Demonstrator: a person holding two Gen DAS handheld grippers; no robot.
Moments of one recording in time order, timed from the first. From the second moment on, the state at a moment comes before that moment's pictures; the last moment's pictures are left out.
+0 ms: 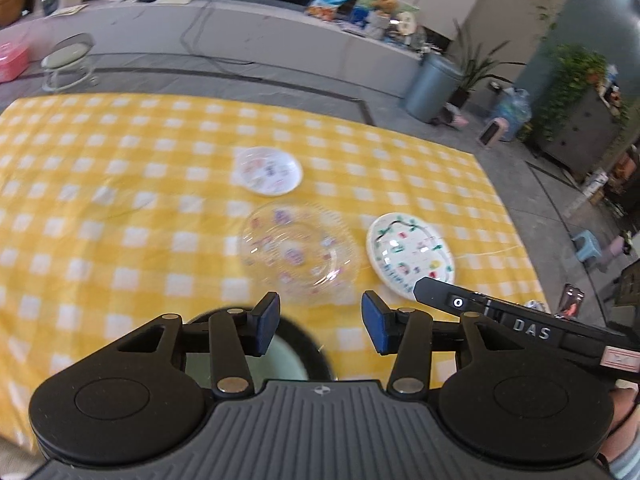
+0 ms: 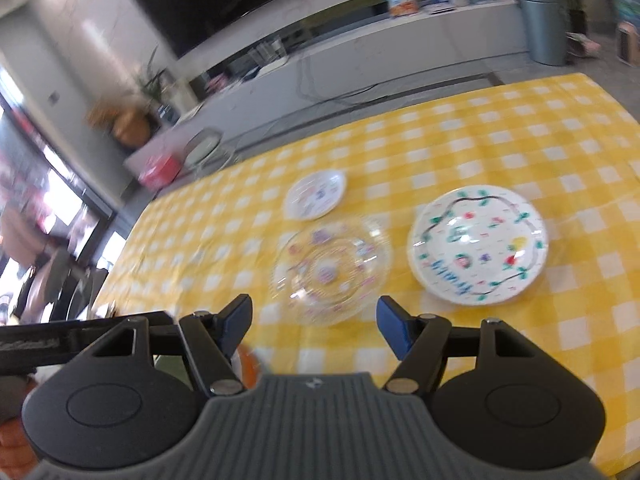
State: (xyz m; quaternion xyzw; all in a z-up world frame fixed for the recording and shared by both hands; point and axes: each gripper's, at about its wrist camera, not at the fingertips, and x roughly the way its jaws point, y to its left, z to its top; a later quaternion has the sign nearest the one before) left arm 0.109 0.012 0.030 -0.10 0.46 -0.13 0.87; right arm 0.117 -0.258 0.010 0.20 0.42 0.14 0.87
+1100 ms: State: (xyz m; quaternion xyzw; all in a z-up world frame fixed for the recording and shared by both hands) left arm 0.276 0.037 -0.078 -0.03 0.59 -0.13 0.80; right arm 0.206 -0.262 -0.101 0.30 0.50 0.15 0.80
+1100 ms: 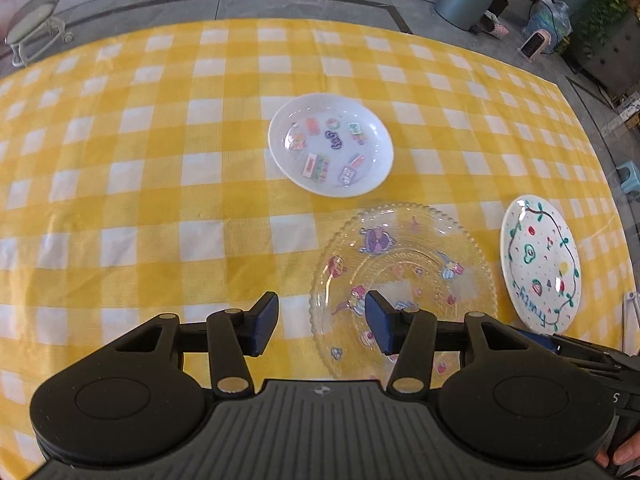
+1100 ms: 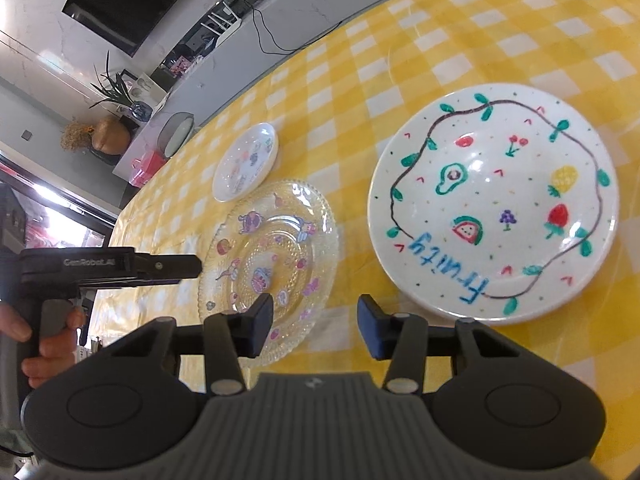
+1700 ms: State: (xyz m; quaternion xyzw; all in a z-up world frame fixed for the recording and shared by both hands) left arm 0.289 0.052 -0.096 -0.09 0.59 -0.14 0.79; right arm 0.226 -0.258 -0.109 0.30 0.48 0.15 0.81
